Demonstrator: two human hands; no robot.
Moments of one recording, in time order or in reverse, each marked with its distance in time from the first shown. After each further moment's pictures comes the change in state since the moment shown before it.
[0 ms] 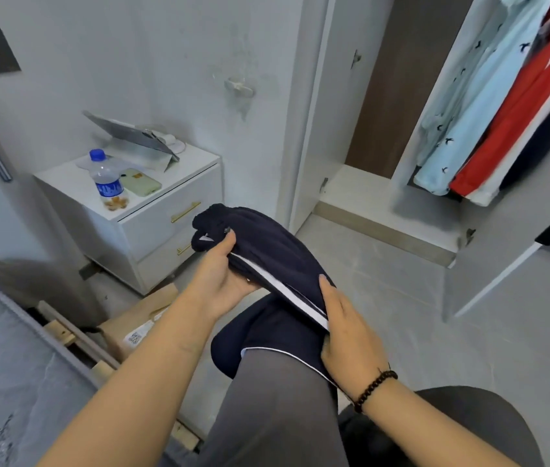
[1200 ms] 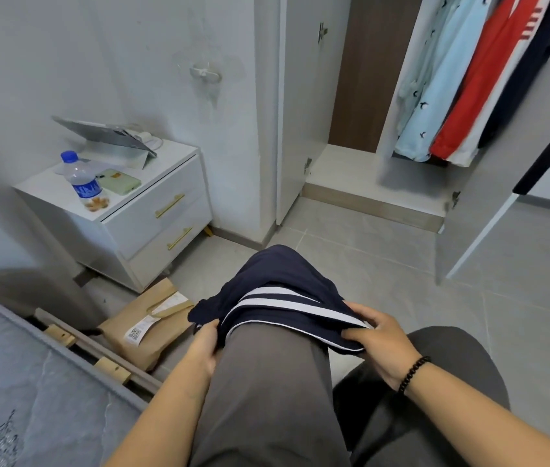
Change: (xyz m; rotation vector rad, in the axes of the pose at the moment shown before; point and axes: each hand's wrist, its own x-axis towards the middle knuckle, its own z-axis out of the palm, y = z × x) left_hand -0.017 -0.110 -0.094 0.155 0.488 -0.278; right_hand -0.051 0.073 0.012 1.297 -0.107 0.603
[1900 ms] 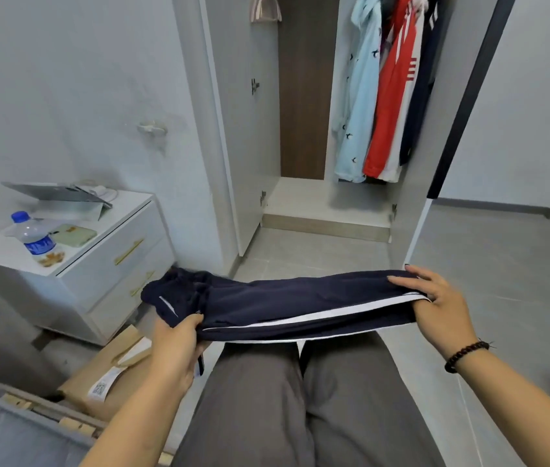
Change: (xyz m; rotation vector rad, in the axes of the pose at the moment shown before) left_hand -0.093 0.002 0.057 0.211 -0.024 0.597; right_hand -0.064 -0.058 -0.137 -0.600 0.550 -0.536
